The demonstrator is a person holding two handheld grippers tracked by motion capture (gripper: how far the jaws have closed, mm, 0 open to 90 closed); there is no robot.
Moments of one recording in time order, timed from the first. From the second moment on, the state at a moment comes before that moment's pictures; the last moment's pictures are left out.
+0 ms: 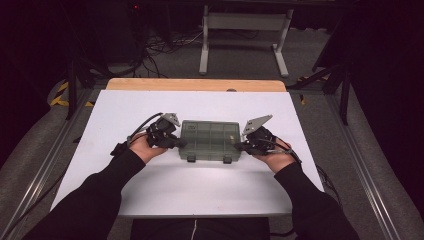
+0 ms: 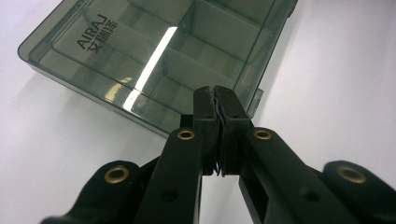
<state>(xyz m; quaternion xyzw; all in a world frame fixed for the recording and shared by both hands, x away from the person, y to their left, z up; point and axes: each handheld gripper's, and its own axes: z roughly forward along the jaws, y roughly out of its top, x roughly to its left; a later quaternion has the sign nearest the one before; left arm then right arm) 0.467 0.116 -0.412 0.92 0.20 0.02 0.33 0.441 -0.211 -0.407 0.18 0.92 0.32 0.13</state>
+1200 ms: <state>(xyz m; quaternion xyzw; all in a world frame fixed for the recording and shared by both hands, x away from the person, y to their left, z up) 0.459 0.116 -0.418 0.92 0.21 0.04 0.34 0.435 -0.212 -0.413 0.18 0.91 0.33 0.14</state>
